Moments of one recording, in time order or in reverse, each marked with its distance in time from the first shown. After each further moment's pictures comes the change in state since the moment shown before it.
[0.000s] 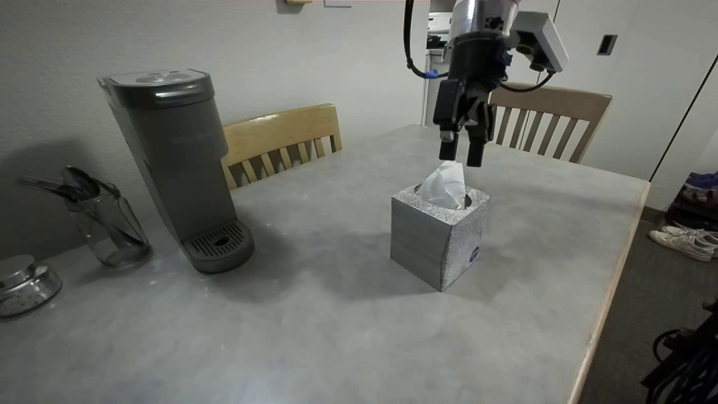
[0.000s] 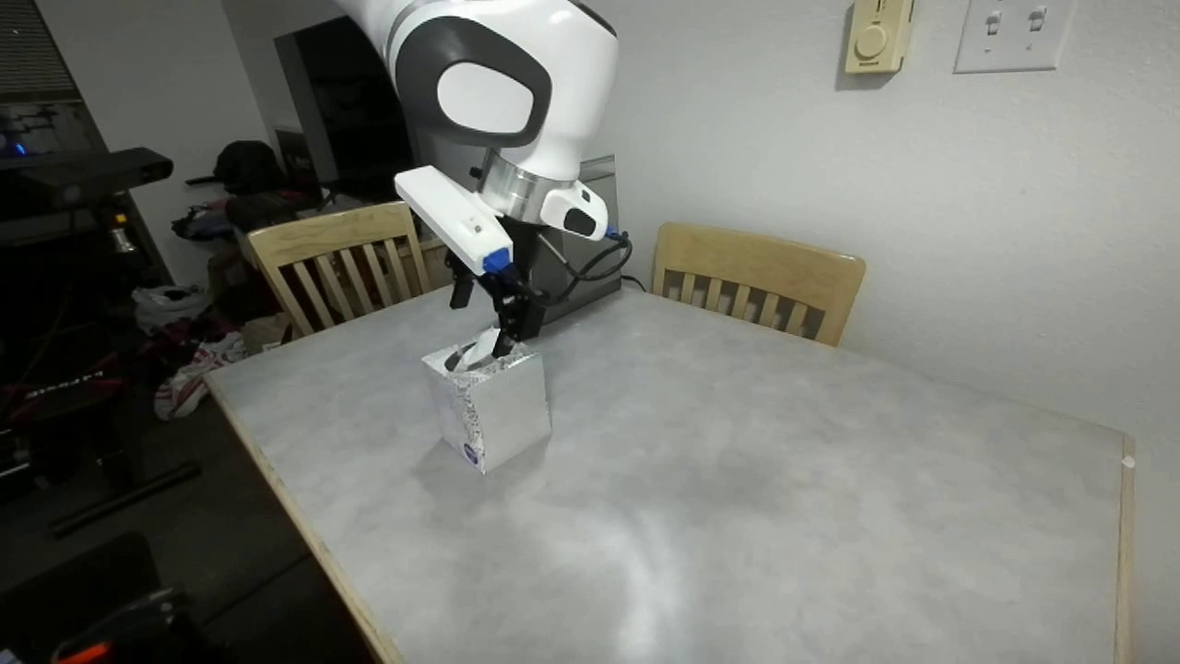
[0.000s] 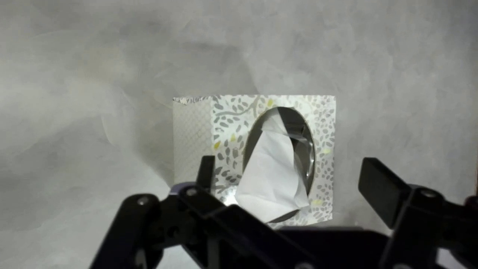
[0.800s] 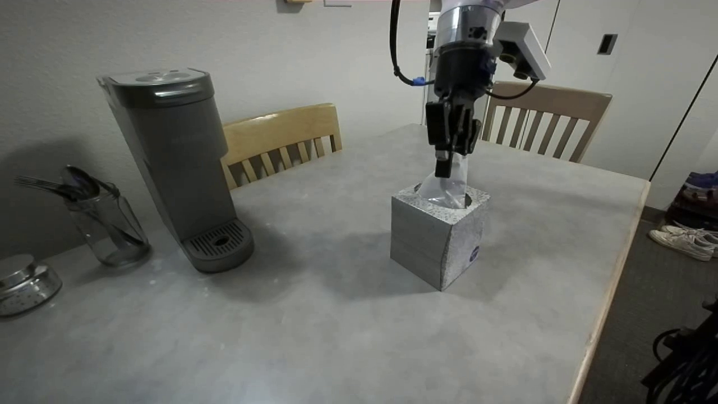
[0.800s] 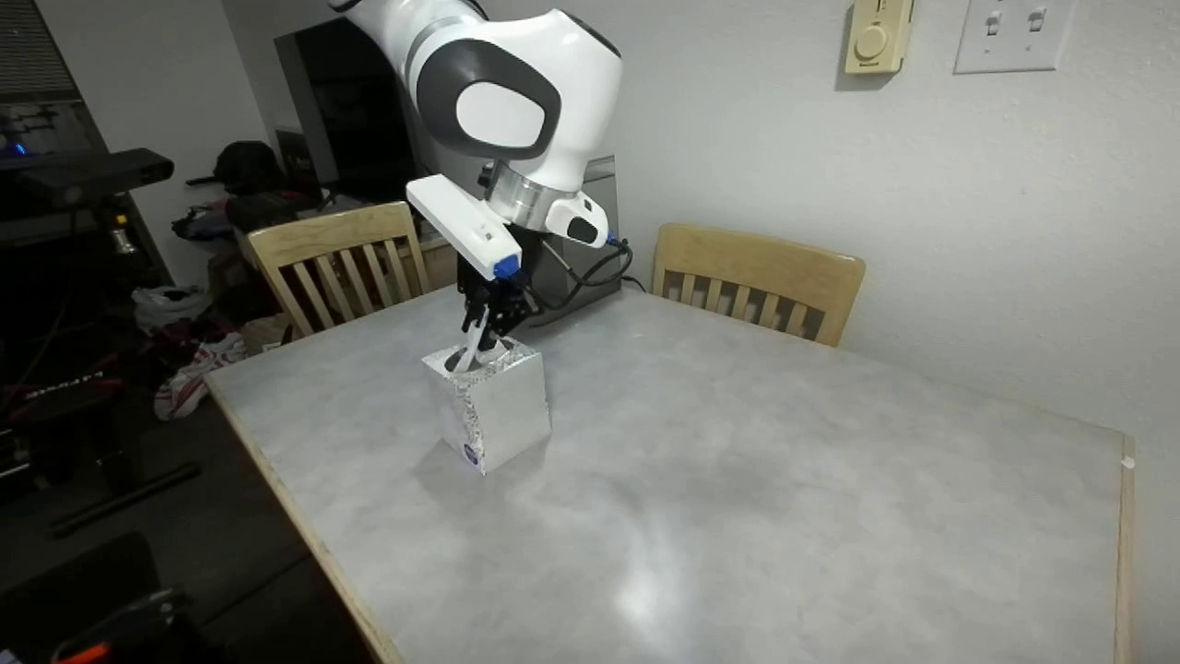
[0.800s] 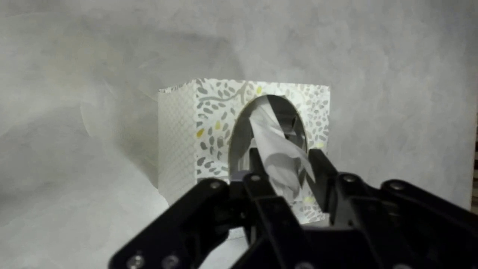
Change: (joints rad) arm -0.006 0.061 0.030 0.061 0.001 -0.020 0.000
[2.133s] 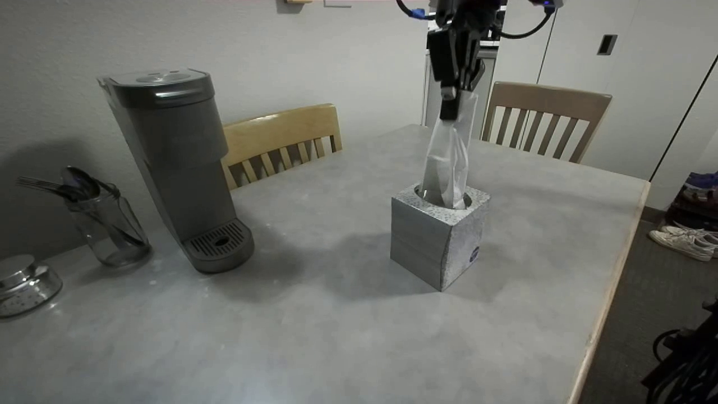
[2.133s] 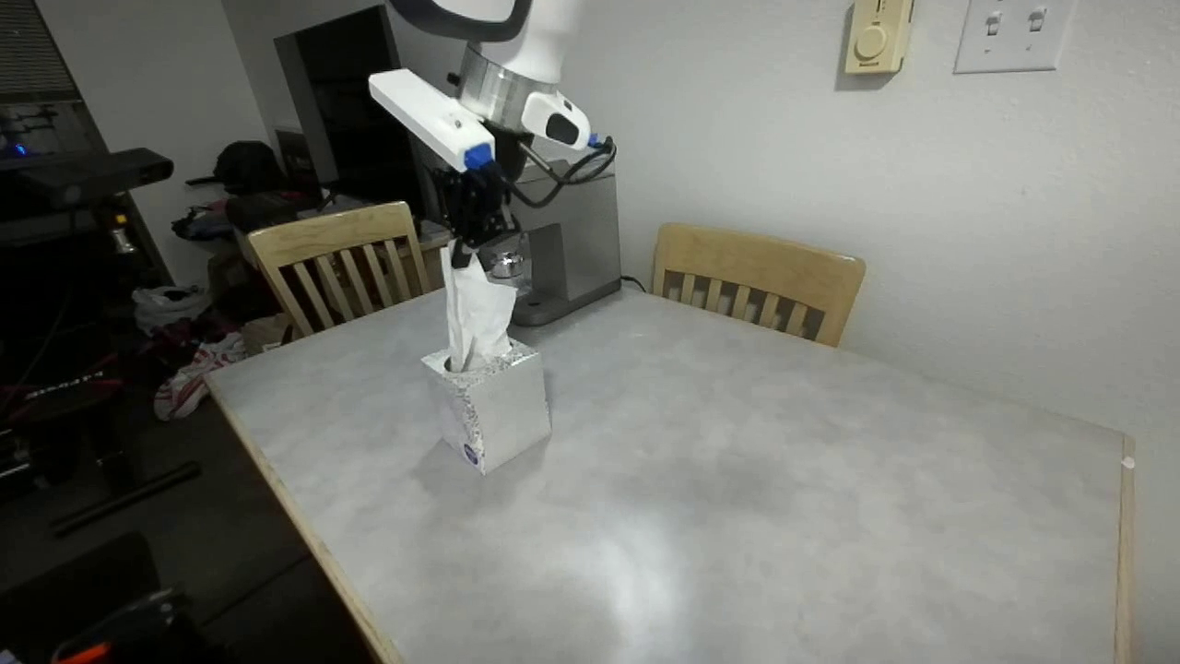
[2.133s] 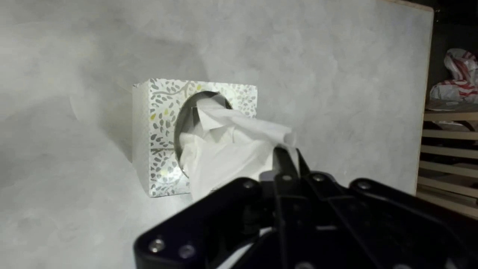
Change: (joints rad) arm 0.000 -0.140 0.015 0.045 -0.017 -0.132 0.064
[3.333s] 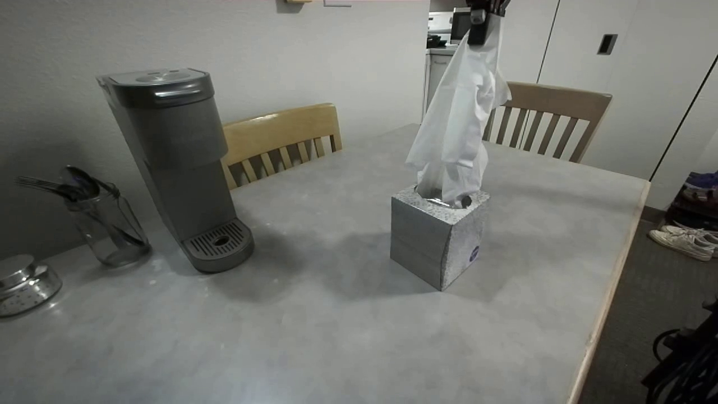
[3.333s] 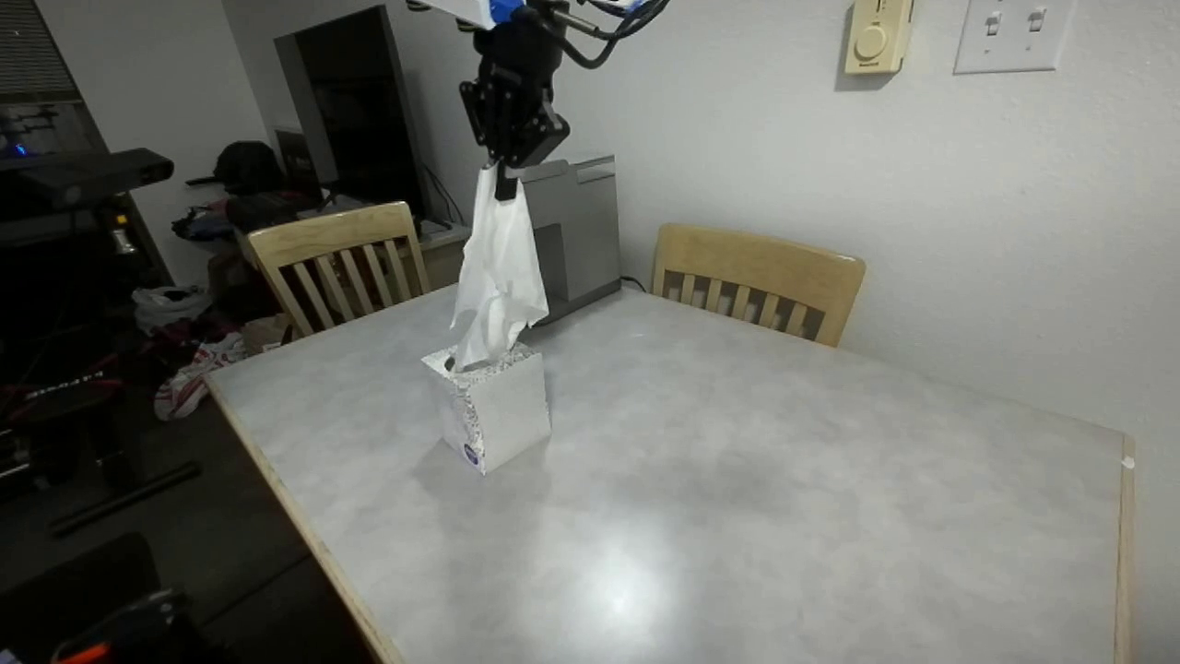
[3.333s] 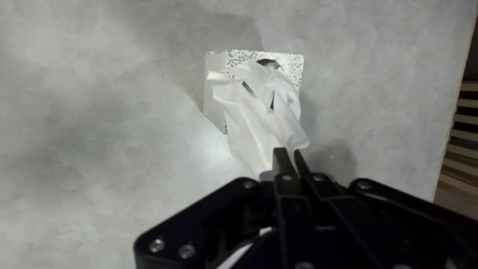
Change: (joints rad) arm -0.015 -0.100 -0.085 0.092 -0.123 -0.059 0.002
